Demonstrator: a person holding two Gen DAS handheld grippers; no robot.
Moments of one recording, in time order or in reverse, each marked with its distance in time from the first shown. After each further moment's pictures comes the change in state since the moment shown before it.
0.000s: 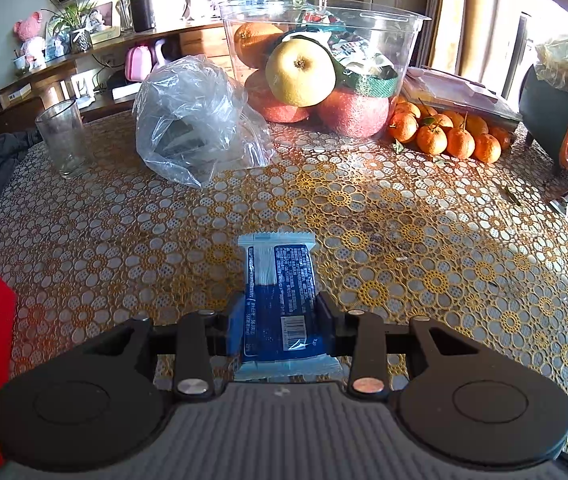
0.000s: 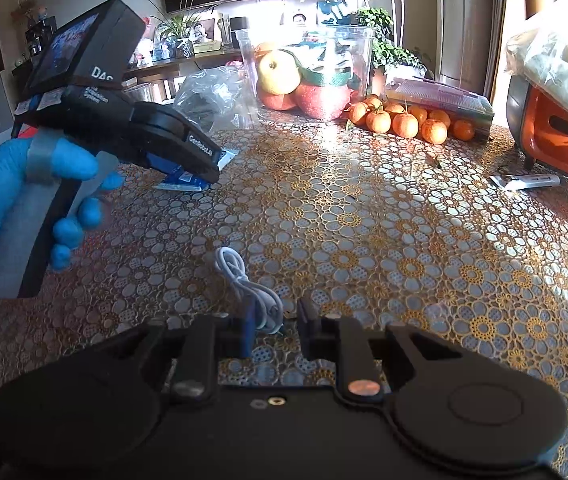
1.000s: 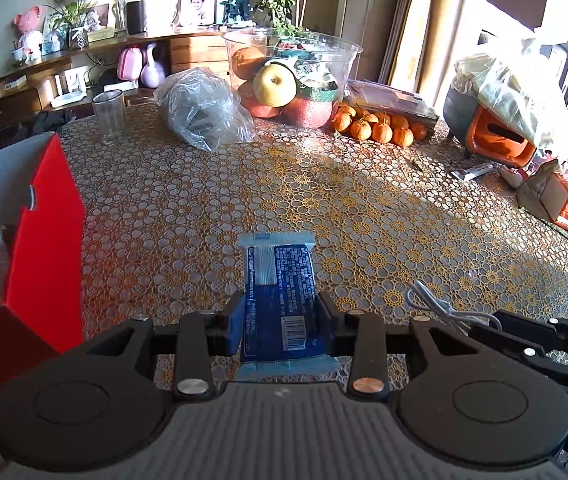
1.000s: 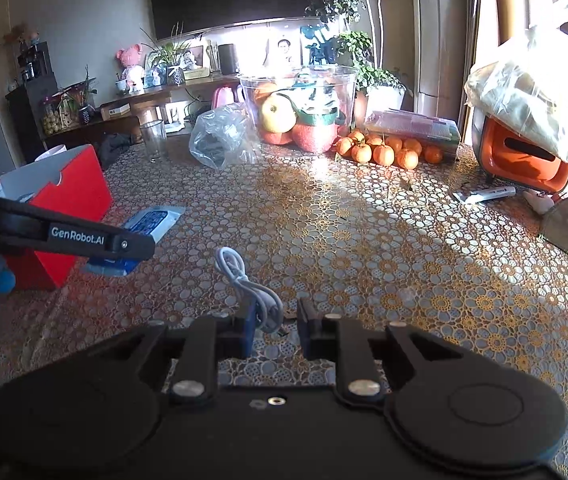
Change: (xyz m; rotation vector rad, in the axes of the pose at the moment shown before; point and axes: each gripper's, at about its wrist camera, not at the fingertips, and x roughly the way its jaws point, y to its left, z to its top) left arm -0.162 0.014 -0.079 -0.023 -0.026 -0.101; right arm -0.085 0.029 -0.001 0.042 -0.068 -0.030
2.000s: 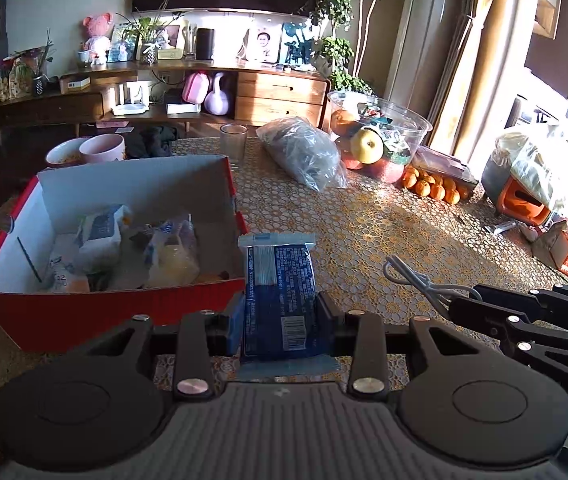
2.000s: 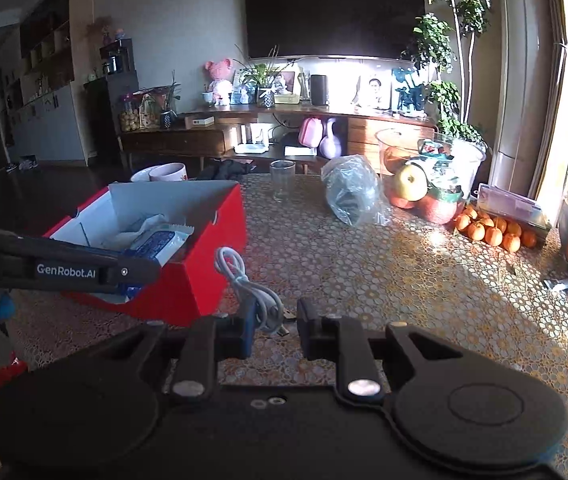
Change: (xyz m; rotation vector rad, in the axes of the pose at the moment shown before) left arm -0.128 0.127 -0.024 -0.129 -0.113 0.068; right arm -0.038 0.142 0.043 -0.164 -0.067 0.165
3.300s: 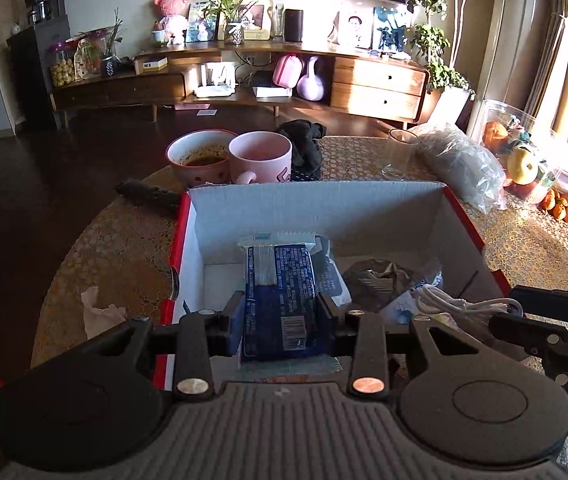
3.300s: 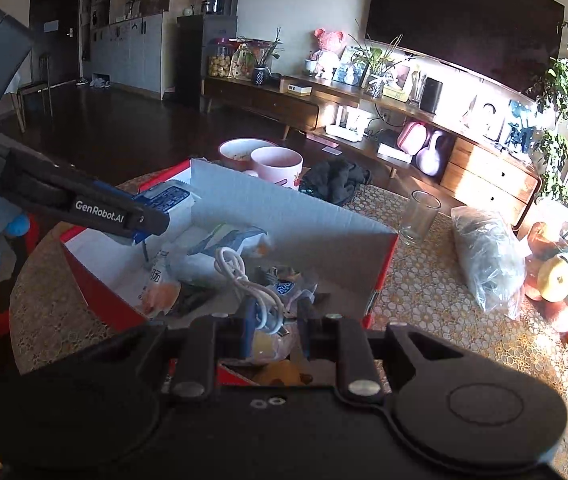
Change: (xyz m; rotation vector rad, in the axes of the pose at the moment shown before) left arm 0.056 0.185 0.062 -0.042 0.074 0.207; right arm 0.140 0.128 0.072 -0.295 0.100 0.145
